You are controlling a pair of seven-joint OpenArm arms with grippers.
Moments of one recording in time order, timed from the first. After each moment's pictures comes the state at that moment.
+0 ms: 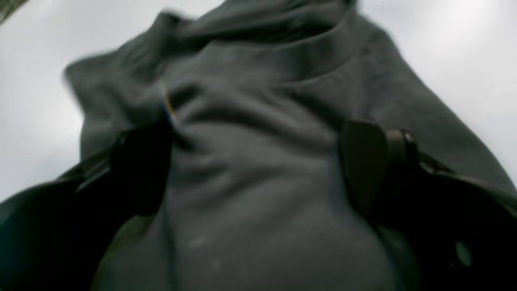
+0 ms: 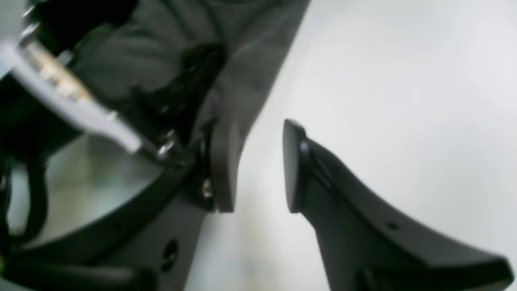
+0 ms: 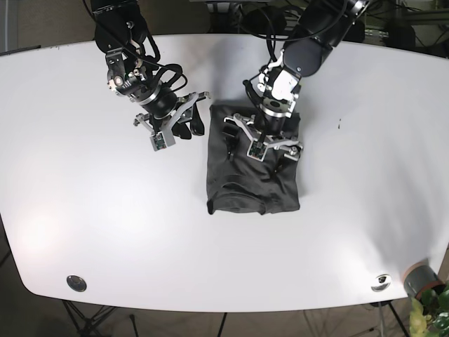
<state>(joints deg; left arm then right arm) -2.9 -10.1 30.3 68.4 -2.6 11.9 -1.2 -11.8 8.6 -8.6 101.2 22.9 11.9 -34.6</state>
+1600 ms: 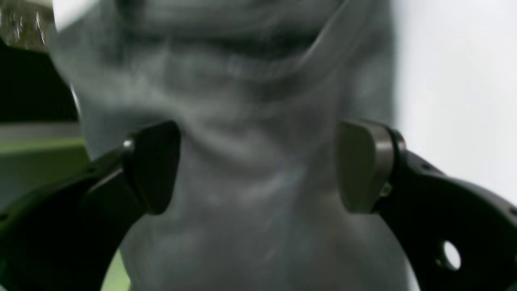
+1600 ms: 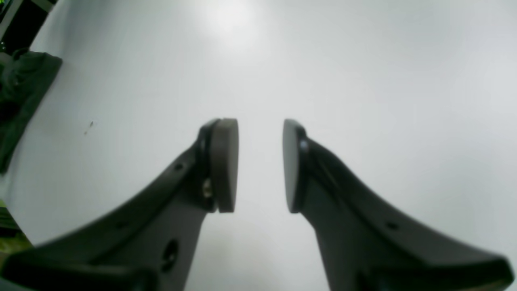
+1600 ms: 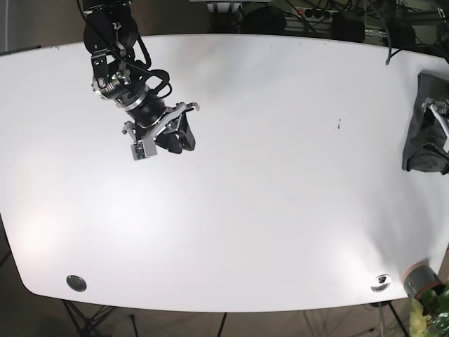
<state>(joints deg) 5.2 -51.6 -7.0 51.9 -13.8 -33.7 6.9 -11.8 10.0 -4.4 106.5 29.8 11.6 -34.5</state>
